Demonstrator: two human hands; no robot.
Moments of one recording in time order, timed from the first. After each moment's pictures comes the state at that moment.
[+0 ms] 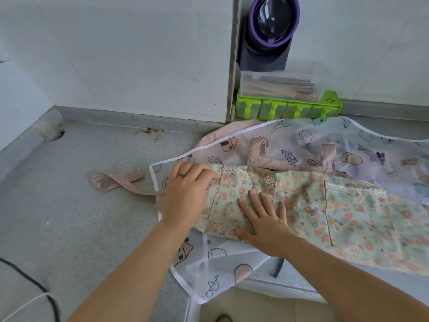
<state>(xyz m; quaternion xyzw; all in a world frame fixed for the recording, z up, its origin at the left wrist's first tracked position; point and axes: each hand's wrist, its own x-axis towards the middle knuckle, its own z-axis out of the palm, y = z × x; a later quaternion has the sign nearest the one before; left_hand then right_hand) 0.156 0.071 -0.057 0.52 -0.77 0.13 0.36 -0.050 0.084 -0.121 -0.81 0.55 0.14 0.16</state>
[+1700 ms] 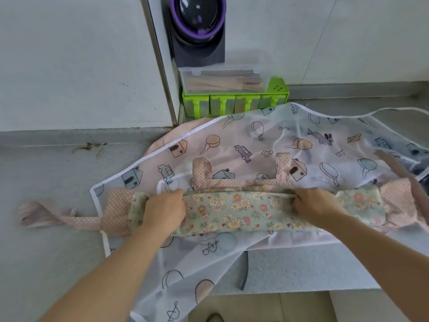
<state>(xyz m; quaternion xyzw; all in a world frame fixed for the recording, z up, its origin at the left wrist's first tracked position) 0.108 0.021 -0.109 0.63 -0.77 -0.05 -0.03 -0.224 0.049 -0.088 -0.67 0.72 0.09 0.13</state>
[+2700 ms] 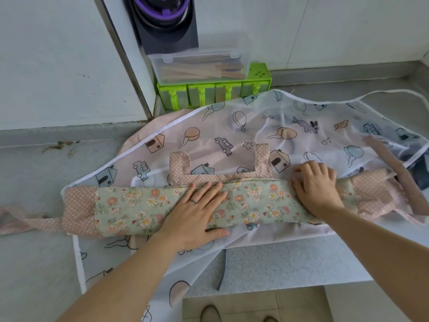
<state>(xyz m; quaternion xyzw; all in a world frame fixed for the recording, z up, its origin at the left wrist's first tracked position) 0.035 0.037 -0.152 0.38 -0.92 0.01 -0.04 -0.284 0.046 -0.134 -0.66 0.74 -0.12 0.00</state>
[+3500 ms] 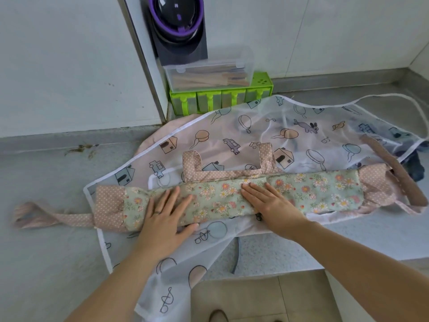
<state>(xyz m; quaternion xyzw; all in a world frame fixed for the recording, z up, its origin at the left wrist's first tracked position) 0.121 0.072 -0.157 0.56 -0.82 -0.05 -0.02 -0.189 0.082 -0.139 -0.85 0.52 -0.01 0.08</state>
